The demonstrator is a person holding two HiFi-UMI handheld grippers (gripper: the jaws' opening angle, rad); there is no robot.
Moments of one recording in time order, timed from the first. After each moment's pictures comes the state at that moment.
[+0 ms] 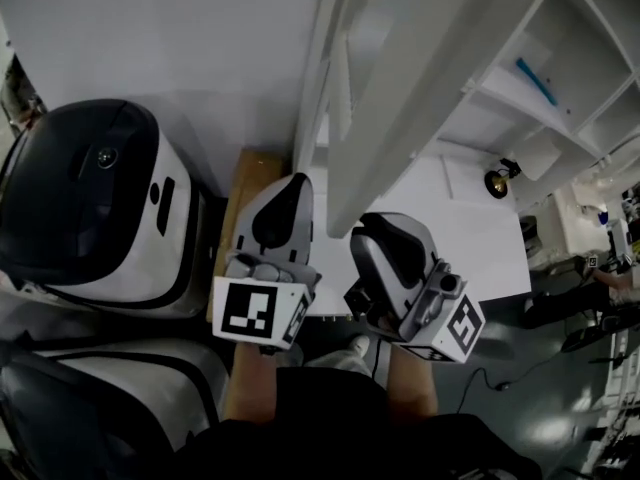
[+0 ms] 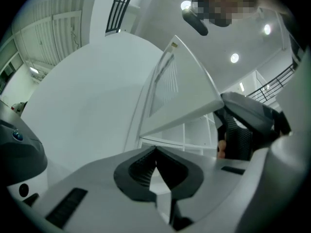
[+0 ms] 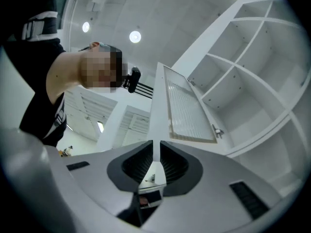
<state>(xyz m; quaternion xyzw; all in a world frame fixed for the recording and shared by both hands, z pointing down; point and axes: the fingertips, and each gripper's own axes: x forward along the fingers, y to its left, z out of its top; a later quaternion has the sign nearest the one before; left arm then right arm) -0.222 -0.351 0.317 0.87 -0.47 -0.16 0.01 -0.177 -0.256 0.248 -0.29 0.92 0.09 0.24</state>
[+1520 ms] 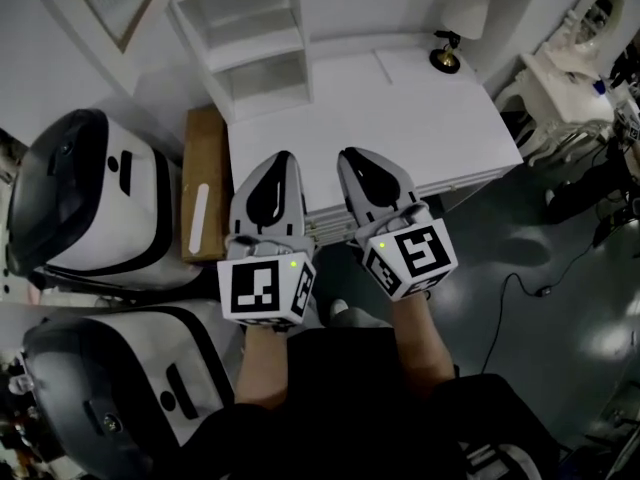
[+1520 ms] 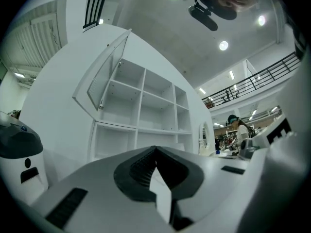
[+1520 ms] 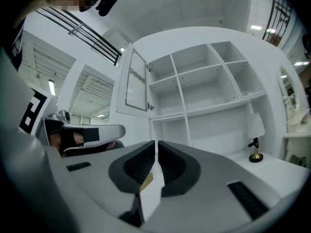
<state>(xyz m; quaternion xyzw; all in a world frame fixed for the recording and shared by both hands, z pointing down) -0.014 -0.159 0.377 0.90 -0.44 -0.08 0.00 0.061 -0.146 0.403 -0.59 0.81 0.00 0.04</state>
